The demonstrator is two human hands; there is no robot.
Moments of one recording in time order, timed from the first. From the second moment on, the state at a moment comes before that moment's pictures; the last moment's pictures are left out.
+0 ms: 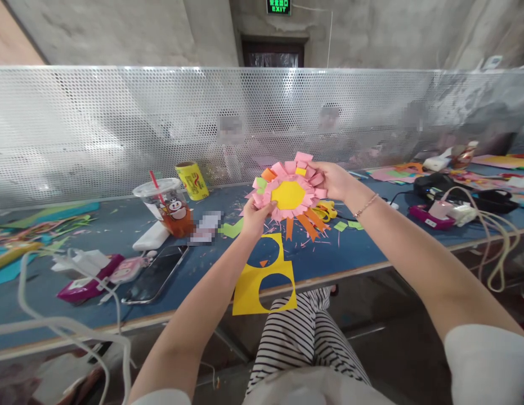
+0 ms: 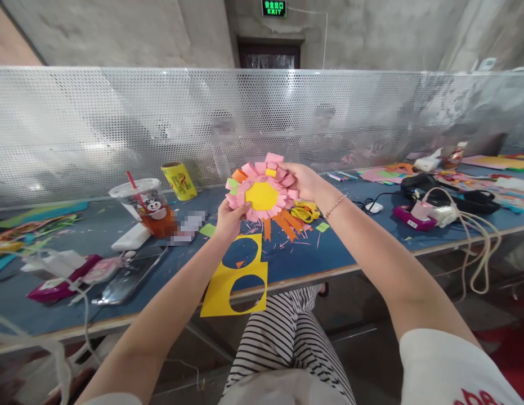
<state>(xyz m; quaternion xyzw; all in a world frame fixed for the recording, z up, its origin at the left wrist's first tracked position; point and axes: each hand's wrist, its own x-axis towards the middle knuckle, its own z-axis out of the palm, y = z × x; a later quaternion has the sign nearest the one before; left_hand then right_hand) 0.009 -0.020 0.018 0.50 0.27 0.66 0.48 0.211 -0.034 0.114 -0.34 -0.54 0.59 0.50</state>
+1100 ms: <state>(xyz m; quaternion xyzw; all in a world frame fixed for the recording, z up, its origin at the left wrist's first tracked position) -0.013 -0.053 0.042 0.63 0.20 0.75 0.10 0.218 -0.122 0.067 -0.22 -0.90 0.05 0.38</state>
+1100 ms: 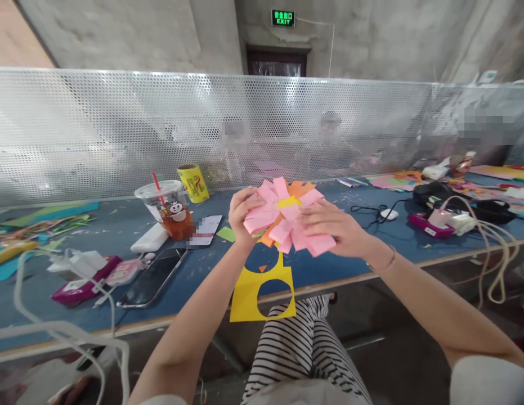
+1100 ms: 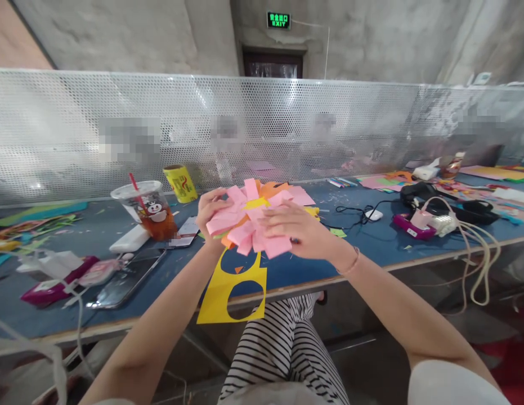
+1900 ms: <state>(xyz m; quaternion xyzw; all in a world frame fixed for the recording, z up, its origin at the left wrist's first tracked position) -0.014 -0.056 0.040 0.75 0.13 0.64 -0.12 0.229 -0.130 0.077 -0.17 -0.94 -0.15 0.24</state>
